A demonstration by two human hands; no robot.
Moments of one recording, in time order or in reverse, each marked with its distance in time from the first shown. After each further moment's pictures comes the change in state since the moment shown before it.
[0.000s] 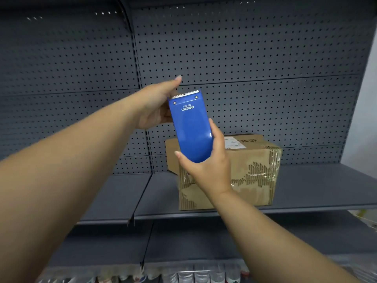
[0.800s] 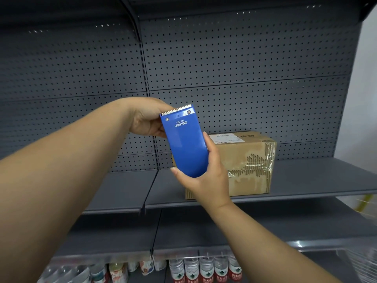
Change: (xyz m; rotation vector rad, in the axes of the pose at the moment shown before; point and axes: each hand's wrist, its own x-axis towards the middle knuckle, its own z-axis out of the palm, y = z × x) left_hand -0.069 0.008 -0.009 0.236 -0.175 -0.213; right_hand -0.067 -0.034 -0.005 0.000 -0.056 -0.041
